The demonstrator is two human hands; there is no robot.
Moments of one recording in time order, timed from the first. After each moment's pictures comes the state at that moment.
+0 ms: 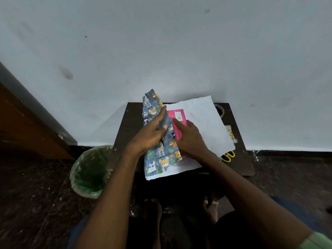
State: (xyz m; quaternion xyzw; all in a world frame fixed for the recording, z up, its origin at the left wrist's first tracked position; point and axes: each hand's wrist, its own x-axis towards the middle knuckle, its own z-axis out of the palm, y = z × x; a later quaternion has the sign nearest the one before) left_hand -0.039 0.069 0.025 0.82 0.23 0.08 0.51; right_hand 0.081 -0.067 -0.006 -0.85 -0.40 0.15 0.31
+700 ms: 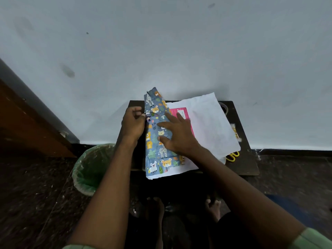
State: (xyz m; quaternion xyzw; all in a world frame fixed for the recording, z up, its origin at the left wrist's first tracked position) left_hand -0.035 0.122 -0.005 0.68 0.41 0.32 0.51; right_hand 0.062 -0.037 -0.003 -0.81 -0.51 0.09 0.28
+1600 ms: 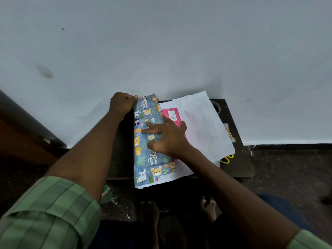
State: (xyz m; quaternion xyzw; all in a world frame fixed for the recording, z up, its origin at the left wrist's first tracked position) left_hand 0.040 0.226 -0.003 0.78 0.45 0.20 0.38; right_hand 0.063 -0.033 0.017 -0.82 -0.47 0.17 0.27
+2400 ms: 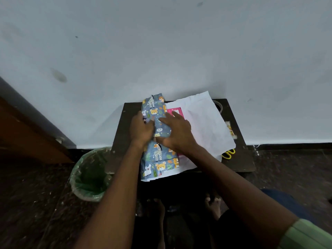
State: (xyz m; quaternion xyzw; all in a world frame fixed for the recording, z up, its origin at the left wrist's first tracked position) left_hand -0.011 0.103 -0.019 0.78 0.40 0.24 0.41; right_hand 0.064 -0.038 0.004 -0.83 -0.44 0.10 0.34
